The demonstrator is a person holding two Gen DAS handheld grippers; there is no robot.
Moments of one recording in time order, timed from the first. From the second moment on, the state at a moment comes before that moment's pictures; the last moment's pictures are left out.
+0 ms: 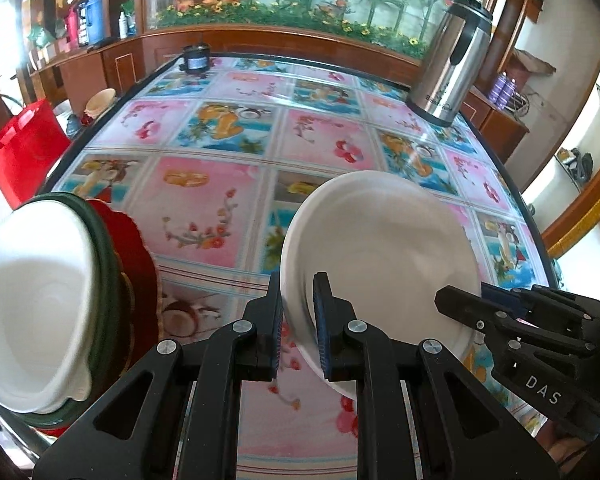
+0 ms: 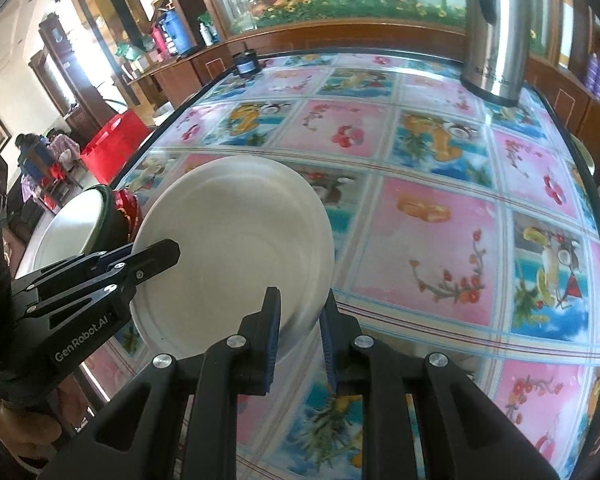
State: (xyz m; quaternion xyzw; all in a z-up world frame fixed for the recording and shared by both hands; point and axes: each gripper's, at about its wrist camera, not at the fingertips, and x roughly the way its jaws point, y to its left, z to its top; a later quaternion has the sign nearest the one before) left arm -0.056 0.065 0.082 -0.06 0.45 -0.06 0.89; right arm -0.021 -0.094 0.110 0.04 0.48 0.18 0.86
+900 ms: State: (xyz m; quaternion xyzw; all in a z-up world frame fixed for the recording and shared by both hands) left arm -0.067 0.158 0.106 -0.09 0.42 0.01 0.90; right arm -0.004 -0.003 0.140 -0.03 0.46 0.23 0.86
